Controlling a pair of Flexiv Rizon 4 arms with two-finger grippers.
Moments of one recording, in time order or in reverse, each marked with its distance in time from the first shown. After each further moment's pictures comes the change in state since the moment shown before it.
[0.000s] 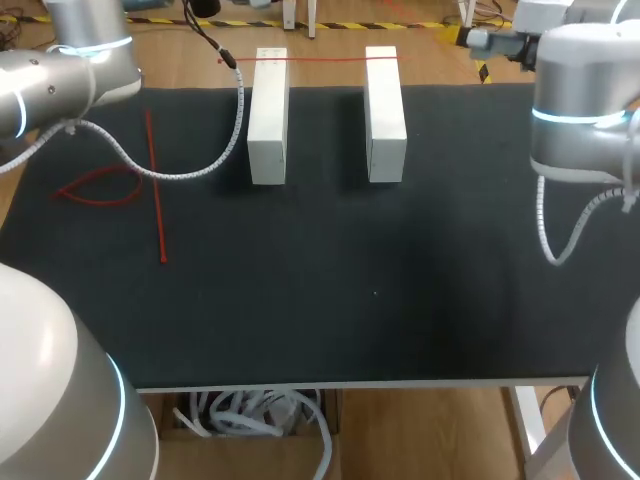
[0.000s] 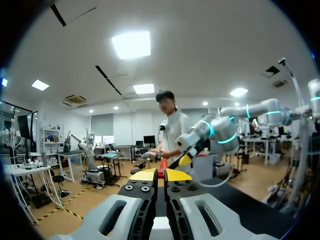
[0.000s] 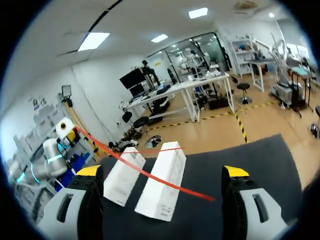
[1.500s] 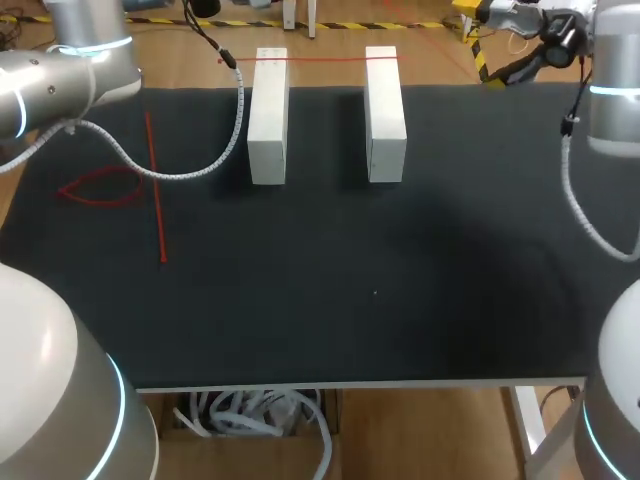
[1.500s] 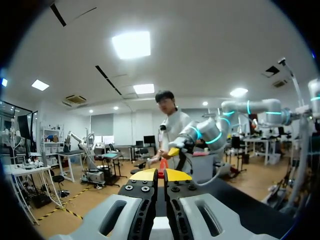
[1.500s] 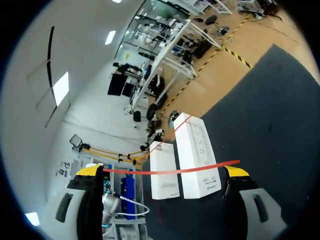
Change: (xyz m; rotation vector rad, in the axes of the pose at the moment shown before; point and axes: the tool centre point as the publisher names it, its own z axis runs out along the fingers) left arm 0.000 0.000 0.000 0.000 0.000 0.000; right arm 0.002 -0.008 0.003 0.201 0.139 0.665
